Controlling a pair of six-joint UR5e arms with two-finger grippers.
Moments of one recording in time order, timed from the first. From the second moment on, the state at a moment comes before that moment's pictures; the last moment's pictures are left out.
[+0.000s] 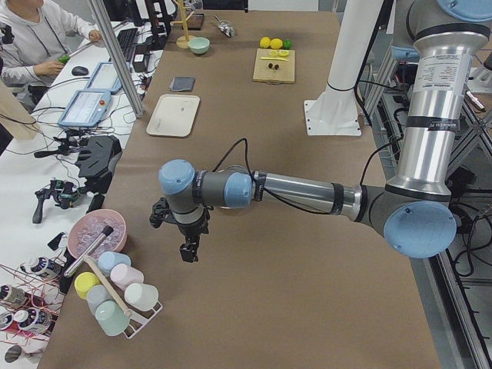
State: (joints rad) left arm -1.51 -1.67 -1.61 -1.45 -2.26 0.14; right arm 1.50 -1.60 1.63 -1.66 2.26 -0.08
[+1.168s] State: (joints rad) left arm -1.48 -1.70 -1.68 -1.39 -2.41 -0.02; right arm 1.50 -1.60 1.63 -1.66 2.26 -0.08
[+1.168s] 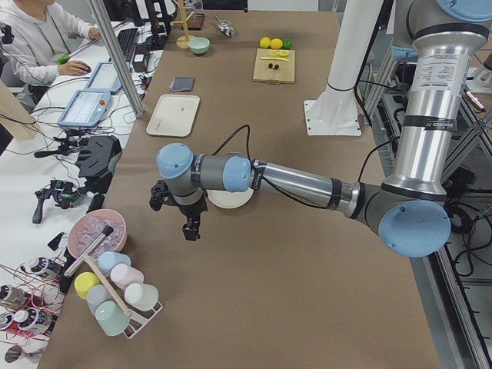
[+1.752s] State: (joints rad) left arm -1.19 -1.70 -1.58 -1.70 -2.43 -0.42; right arm 1.50 -1.60 1.67 -1.67 2.26 -0.08
